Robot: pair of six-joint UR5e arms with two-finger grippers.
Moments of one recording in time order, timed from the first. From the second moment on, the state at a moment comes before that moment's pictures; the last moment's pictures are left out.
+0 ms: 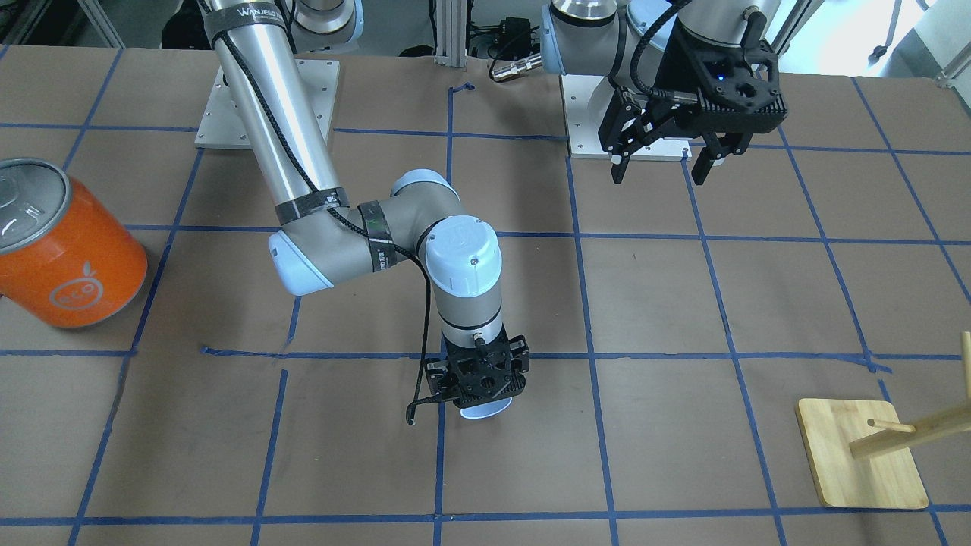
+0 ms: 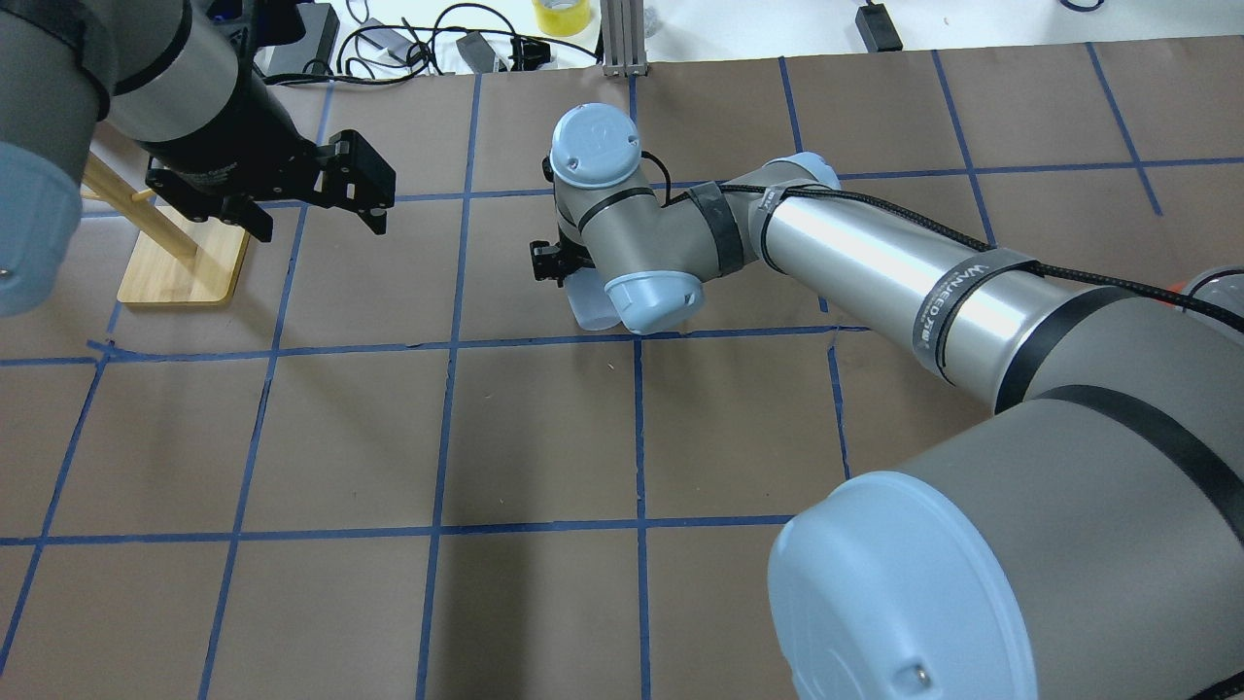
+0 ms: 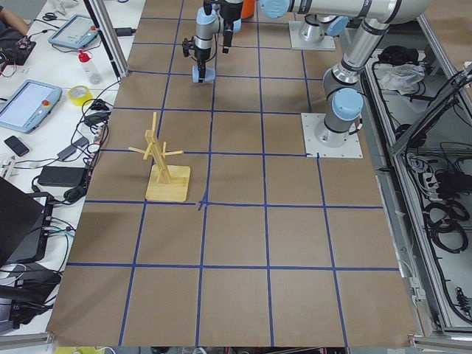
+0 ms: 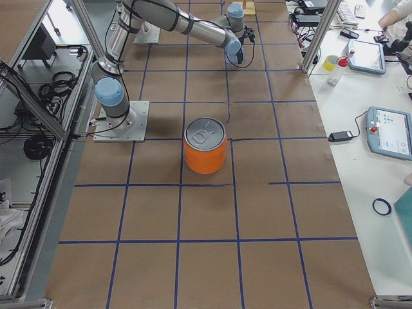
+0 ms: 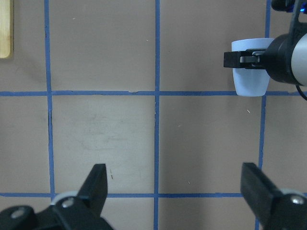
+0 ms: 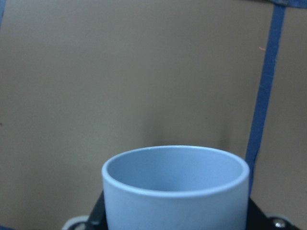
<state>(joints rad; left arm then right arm) -1.58 -1.47 -1.64 -1.47 1.57 -0.04 1.98 -0.91 1.49 -2.38 -1.55 0.15</state>
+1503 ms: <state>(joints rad) -1.58 -1.46 -1.64 -1.52 1.56 -0.03 2.03 -0.97 1.56 -2.38 -1.50 -1.04</state>
